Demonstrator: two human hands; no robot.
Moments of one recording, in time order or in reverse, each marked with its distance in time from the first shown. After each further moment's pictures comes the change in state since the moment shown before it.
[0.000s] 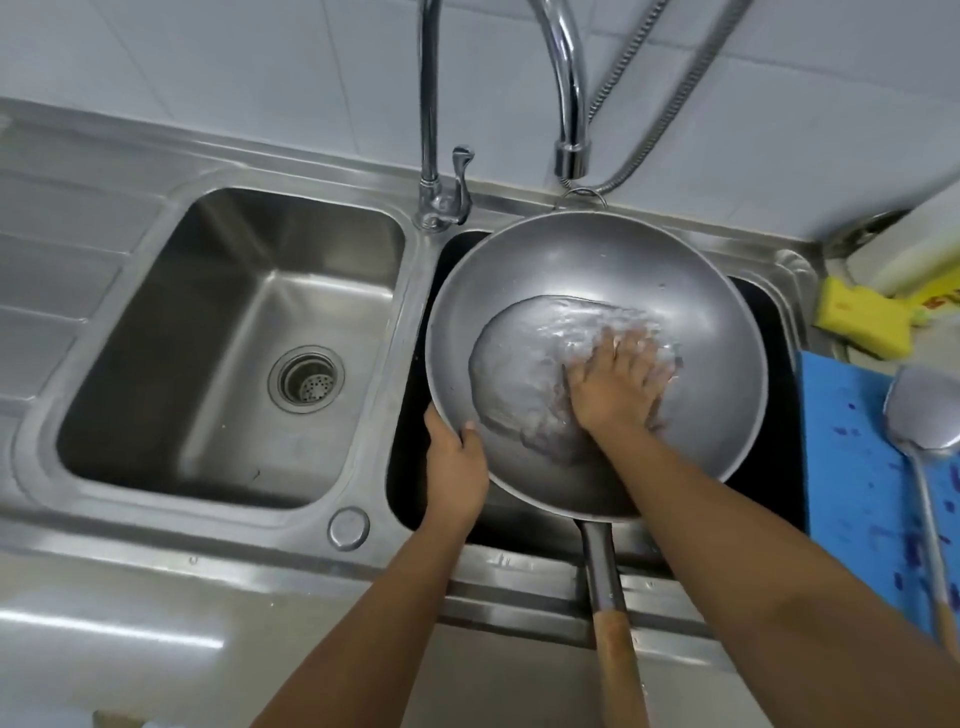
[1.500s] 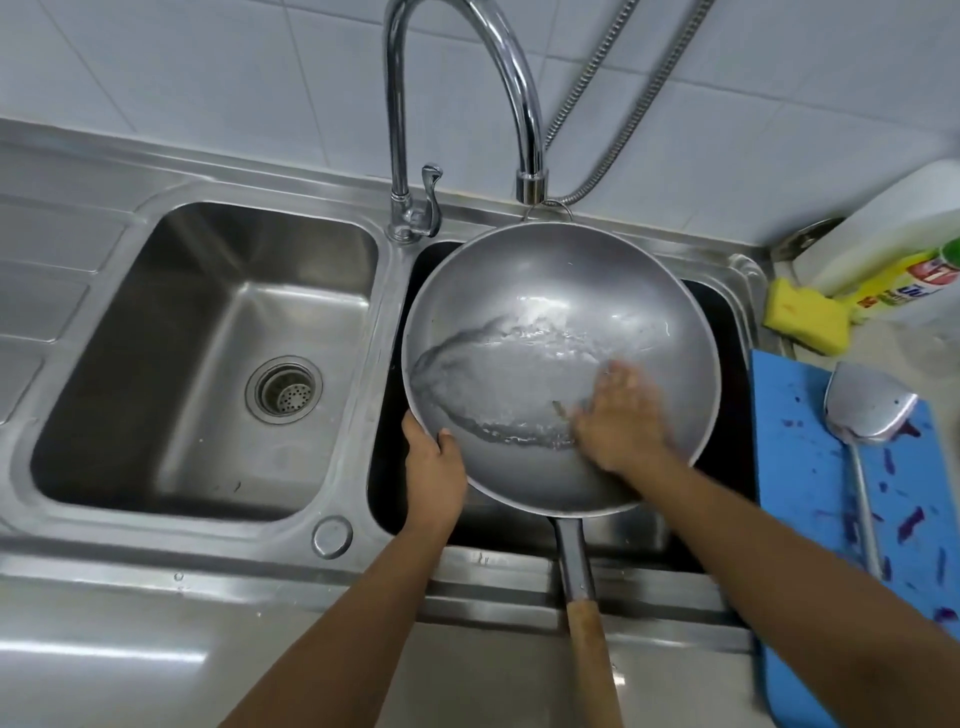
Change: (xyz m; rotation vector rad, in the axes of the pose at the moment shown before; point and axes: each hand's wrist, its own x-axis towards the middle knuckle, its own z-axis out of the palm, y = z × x) left_hand -0.008 0.014 -0.001 0.040 0.010 -0.018; right_hand -0.036 0.047 -0.026 -0.270 -0.149 -0.113
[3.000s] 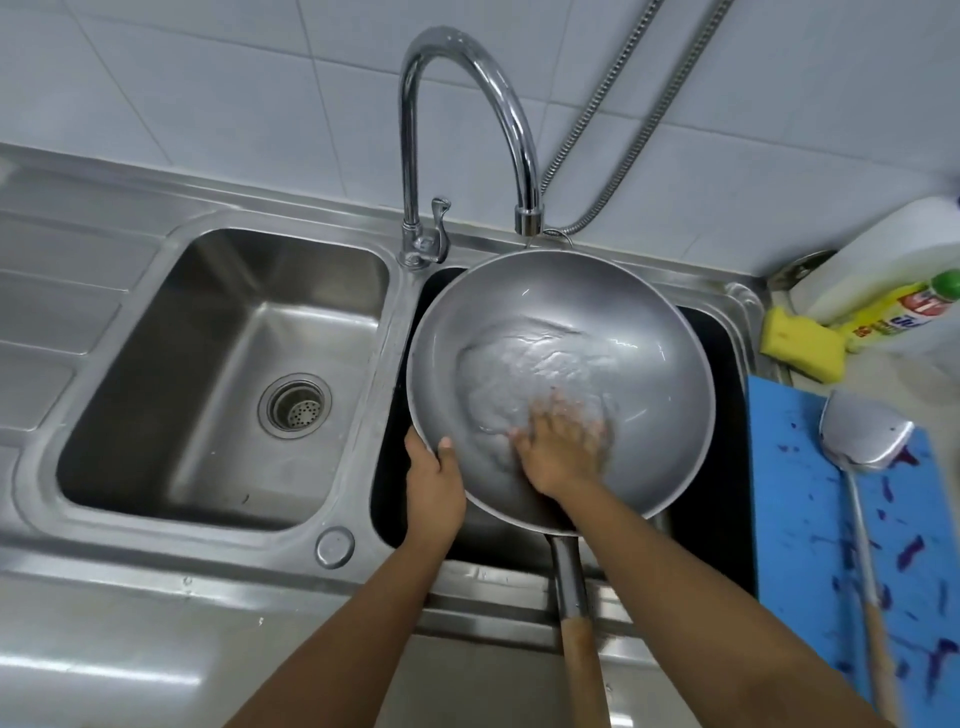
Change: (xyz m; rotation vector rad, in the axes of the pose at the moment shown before) left_hand 0.002 -0.008 0.000 -0.003 0.039 0.059; right_hand -0.009 -0.063 0.015 0.354 -0.047 -0.101
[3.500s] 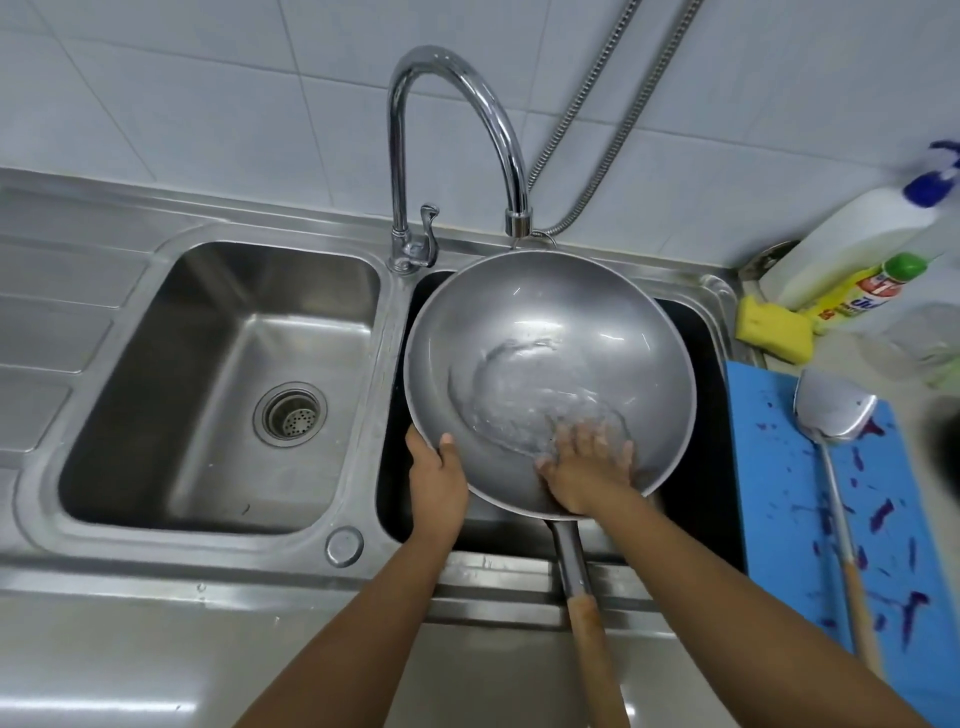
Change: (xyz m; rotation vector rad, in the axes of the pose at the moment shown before) left_hand 0.000 0.000 -0.001 -0.004 -0.013 0.011; right_hand -0.046 0.020 -0.016 -0.228 -0.180 0.137
